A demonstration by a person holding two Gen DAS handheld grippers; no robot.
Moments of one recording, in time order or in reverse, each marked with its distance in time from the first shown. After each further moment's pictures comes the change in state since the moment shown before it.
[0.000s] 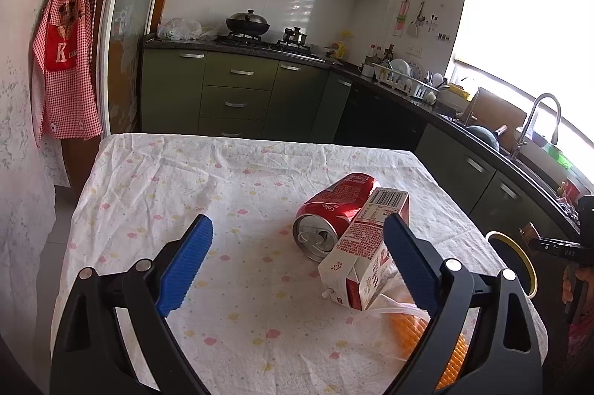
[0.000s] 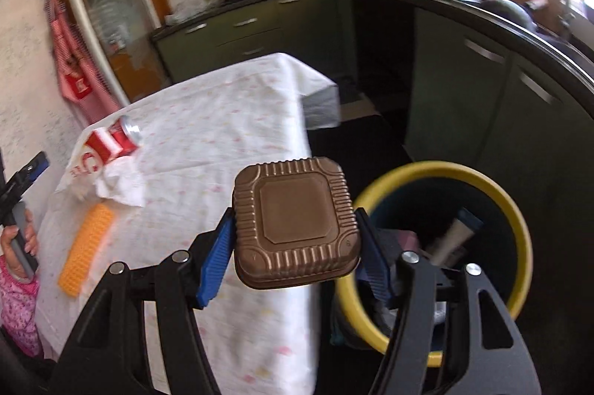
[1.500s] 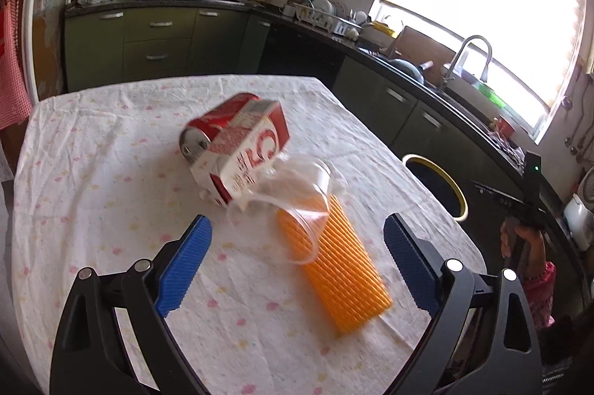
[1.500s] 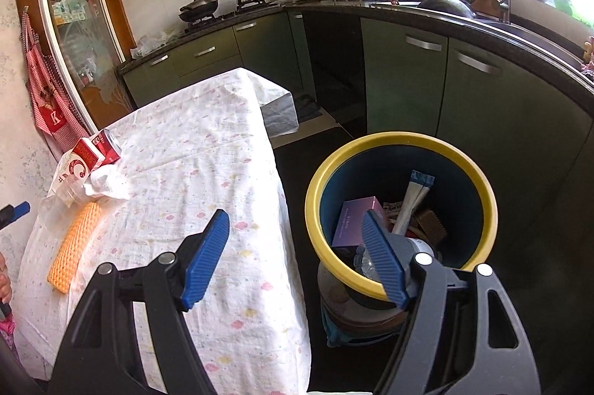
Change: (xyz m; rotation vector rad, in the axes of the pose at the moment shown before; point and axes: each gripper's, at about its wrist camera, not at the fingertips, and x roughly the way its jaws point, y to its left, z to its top) left arm -0.039 -0.058 -0.036 0.104 0.276 -0.307; right arm -0.037 0.010 -0.057 0.081 -0.130 -0.084
